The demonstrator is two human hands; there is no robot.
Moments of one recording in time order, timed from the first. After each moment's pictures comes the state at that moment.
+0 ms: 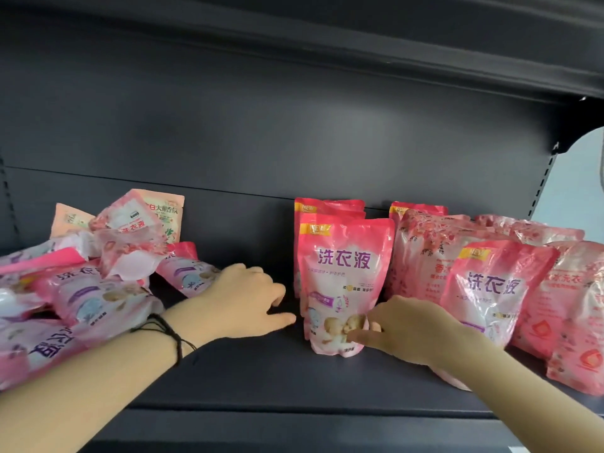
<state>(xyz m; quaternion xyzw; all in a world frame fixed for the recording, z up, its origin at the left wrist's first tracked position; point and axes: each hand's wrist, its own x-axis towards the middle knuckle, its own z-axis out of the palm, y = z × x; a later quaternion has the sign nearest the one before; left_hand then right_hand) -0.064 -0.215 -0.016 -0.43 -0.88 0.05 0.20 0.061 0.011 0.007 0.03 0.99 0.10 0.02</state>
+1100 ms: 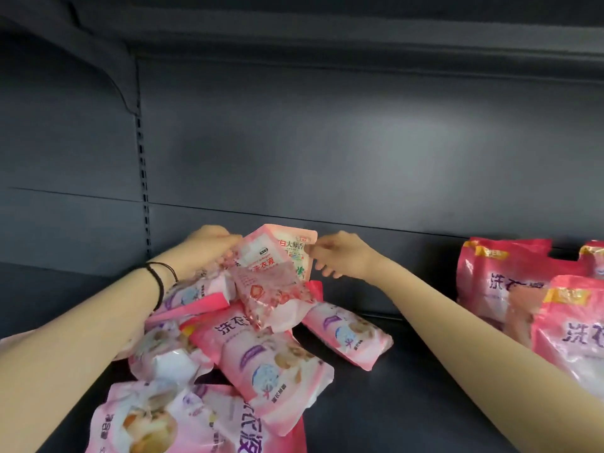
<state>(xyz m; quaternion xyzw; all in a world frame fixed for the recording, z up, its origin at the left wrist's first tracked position) -0.286 -0.485 0.032 -0.09 -0.89 -0.44 0.06 -0.224 -0.234 0.049 -0.08 0.95 -0.30 -0.07</state>
